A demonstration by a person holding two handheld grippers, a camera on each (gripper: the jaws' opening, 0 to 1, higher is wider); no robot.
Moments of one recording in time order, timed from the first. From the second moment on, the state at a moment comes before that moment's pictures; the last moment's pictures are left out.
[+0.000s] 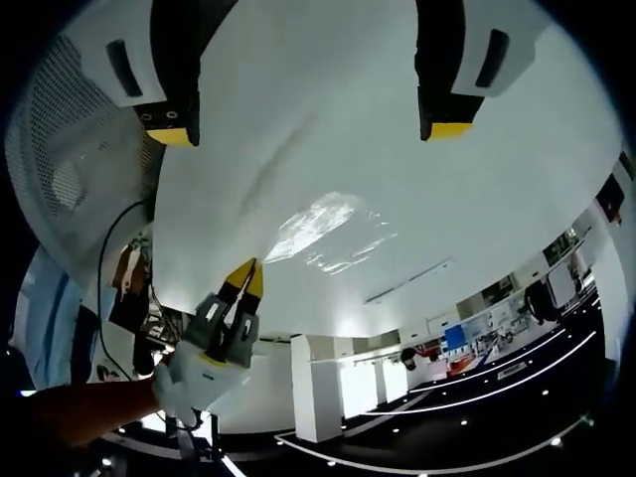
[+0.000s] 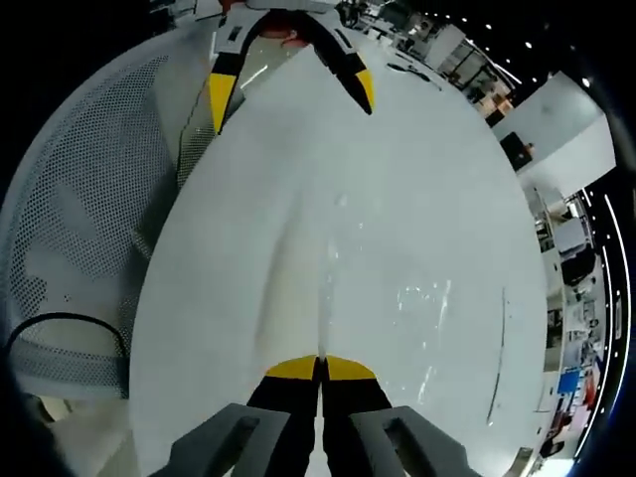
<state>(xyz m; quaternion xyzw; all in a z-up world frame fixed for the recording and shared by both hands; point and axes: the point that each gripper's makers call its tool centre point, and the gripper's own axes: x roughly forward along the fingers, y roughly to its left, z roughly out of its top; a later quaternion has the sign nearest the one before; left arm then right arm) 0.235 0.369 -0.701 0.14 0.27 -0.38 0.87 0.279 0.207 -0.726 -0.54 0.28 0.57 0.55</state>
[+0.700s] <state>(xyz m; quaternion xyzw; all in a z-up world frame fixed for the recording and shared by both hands) 0.227 0.345 -0.698 0.19 0.27 -0.42 0.85 0.261 0.209 -0.712 -0.57 0.25 0.58 0.53</state>
